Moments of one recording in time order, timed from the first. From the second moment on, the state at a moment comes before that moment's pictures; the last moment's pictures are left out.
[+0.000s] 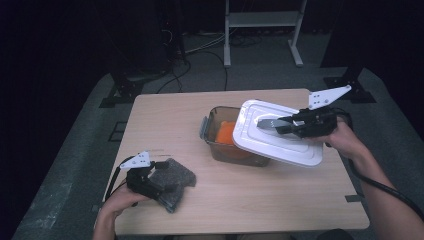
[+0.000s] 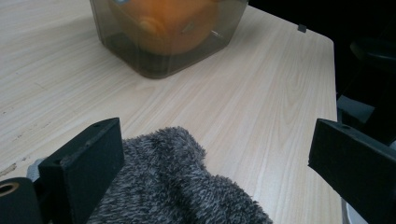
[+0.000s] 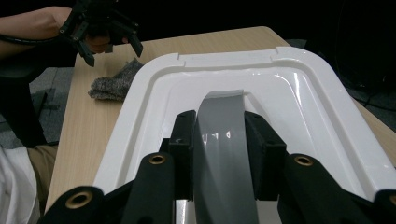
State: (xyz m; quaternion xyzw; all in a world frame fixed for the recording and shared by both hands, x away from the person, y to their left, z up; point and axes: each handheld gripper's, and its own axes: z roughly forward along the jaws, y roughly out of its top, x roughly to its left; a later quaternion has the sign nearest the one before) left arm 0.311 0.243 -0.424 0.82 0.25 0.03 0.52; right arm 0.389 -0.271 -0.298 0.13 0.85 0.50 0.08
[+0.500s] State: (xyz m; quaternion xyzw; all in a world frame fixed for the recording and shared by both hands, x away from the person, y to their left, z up) left arm 0.312 0.244 -0.425 0.82 0.25 0.04 0.52; right arm 0.410 -0.240 -0.303 0.11 0.86 0.49 0.06
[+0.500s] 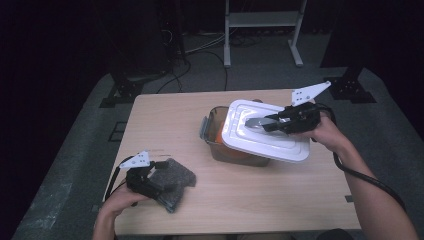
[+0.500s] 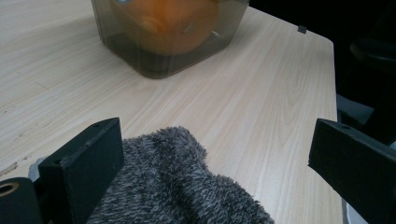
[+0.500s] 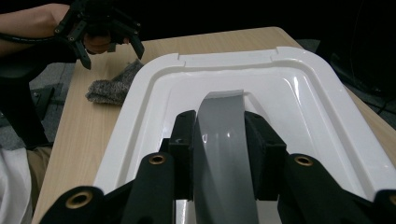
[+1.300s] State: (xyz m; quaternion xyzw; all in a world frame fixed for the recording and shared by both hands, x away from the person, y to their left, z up) left arm 0.314 0.245 -0.423 0.82 0.24 0.03 0.52; right arm 0.439 -0.204 -0.310 0.09 0.86 0.49 0.04
